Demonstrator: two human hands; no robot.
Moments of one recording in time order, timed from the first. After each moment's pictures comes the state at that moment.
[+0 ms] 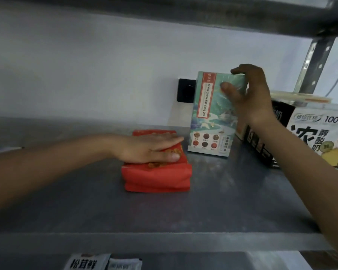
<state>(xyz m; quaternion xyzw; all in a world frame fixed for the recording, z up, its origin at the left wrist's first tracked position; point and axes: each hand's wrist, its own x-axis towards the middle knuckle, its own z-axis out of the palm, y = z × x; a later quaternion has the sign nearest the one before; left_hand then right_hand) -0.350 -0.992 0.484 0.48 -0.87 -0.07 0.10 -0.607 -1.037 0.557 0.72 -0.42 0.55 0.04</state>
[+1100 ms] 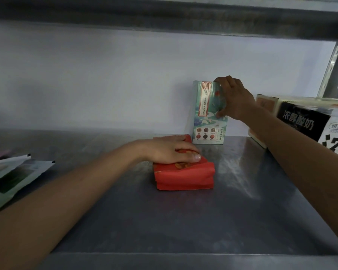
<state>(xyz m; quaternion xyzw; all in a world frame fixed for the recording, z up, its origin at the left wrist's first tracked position) -0.350 -0.985 0.514 0.51 -0.84 -0.16 0.05 -0.559 -1.118 0.573 0.82 -0.47 0.29 0.17</state>
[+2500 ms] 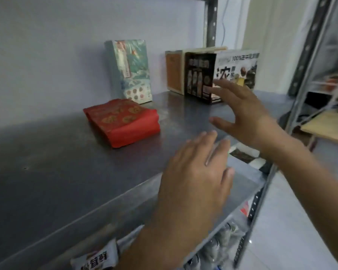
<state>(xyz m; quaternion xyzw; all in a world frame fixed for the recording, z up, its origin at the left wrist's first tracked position) -0.418 -0.797 0.432 0.26 -0.88 0.06 0.39 -0.618 -0.837 0.468 0.71 -0.59 0.32 0.20</state>
